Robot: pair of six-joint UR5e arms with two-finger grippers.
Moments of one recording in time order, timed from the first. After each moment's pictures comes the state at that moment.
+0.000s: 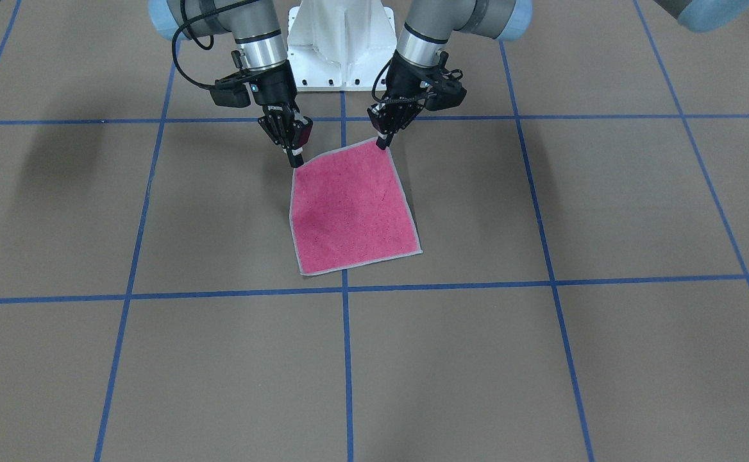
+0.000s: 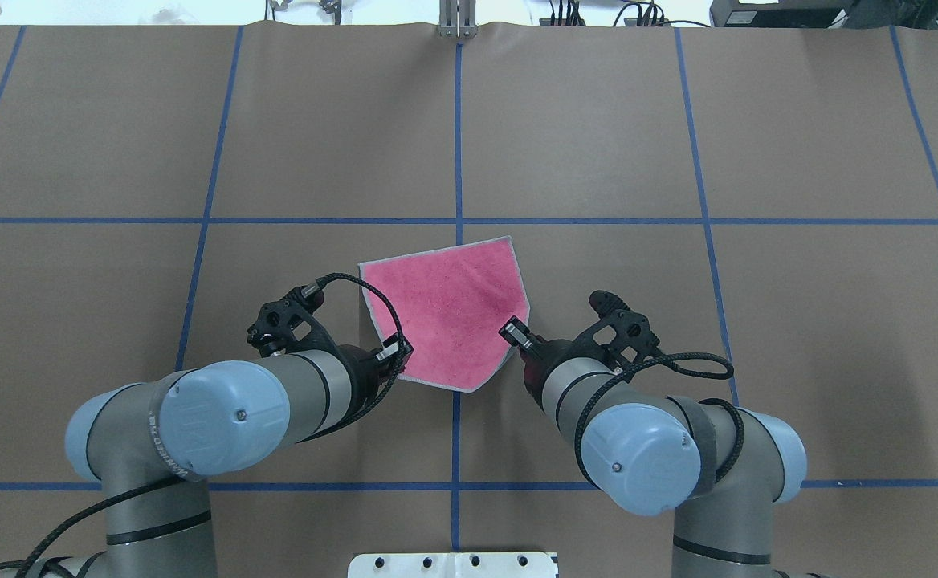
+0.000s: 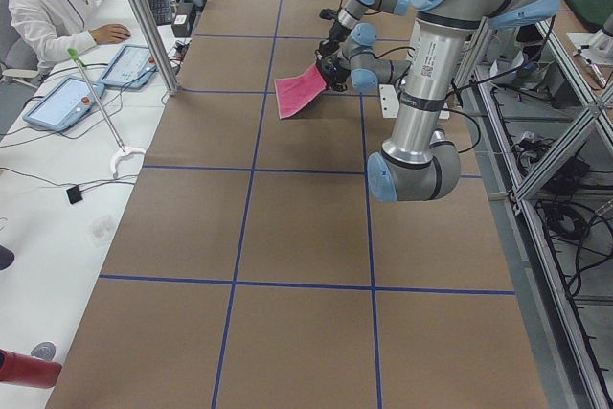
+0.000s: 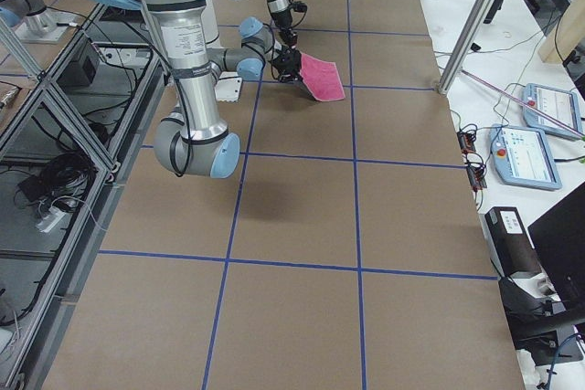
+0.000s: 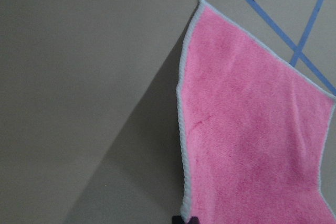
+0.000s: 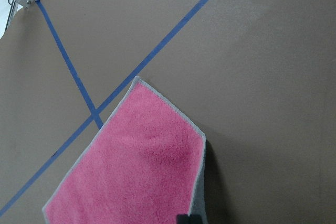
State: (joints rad) left arm -0.28 -2.00 -1.97 -1.88 -1.47 -2.01; right arm 0.21 -1.19 1.96 -1.27 1.18 2.10
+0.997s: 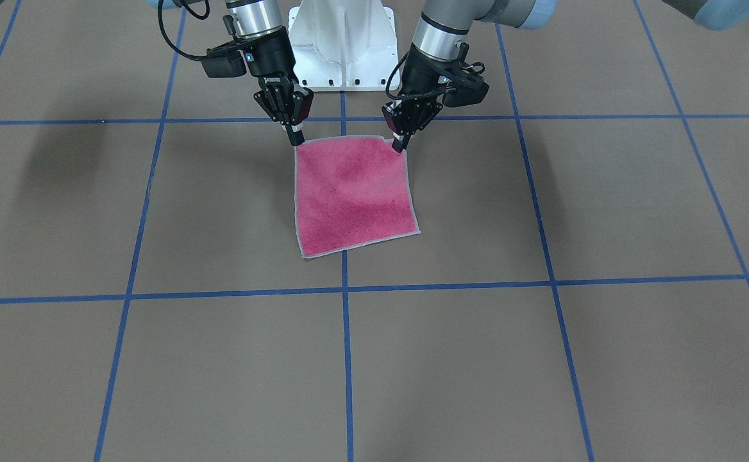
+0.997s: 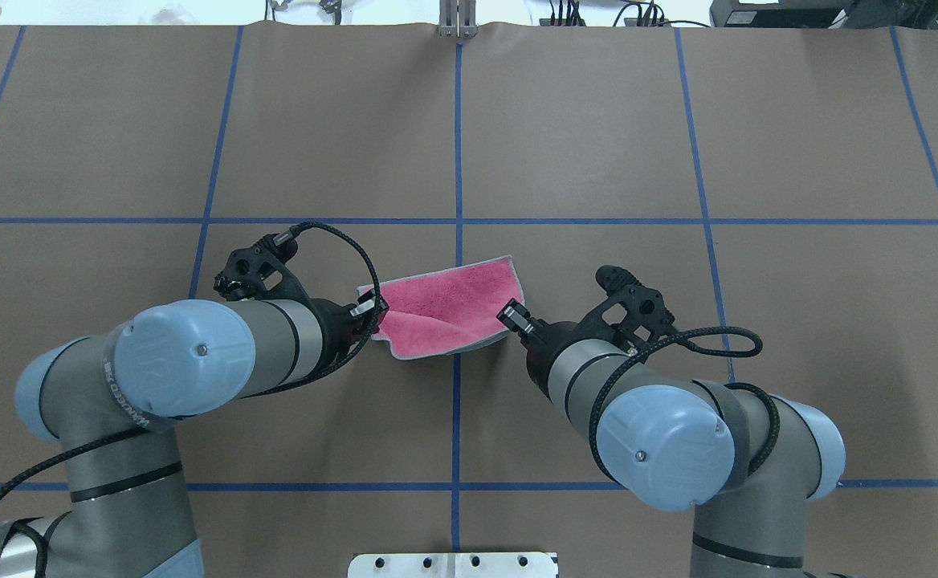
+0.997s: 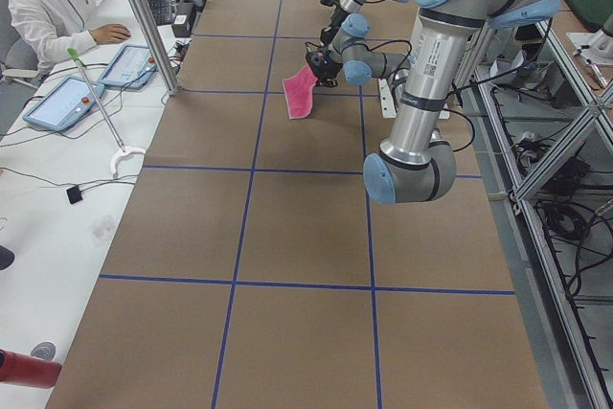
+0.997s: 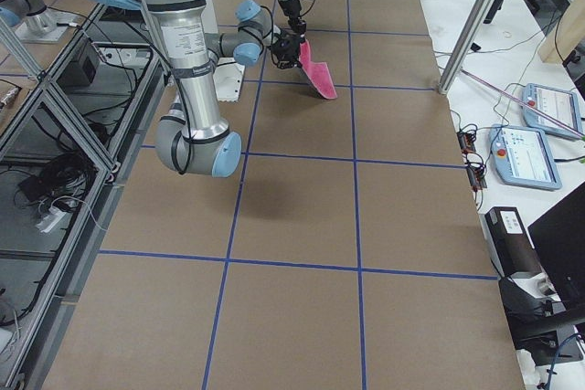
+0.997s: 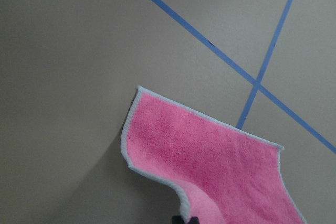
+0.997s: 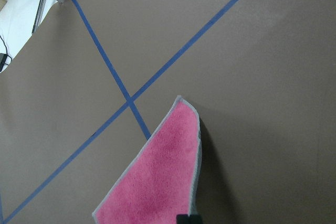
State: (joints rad) left arm -0.39 -2.01 -2.00 -1.79 -1.55 -1.91; right arm 0.27 -1.15 2.04 -1.38 1.22 2.04
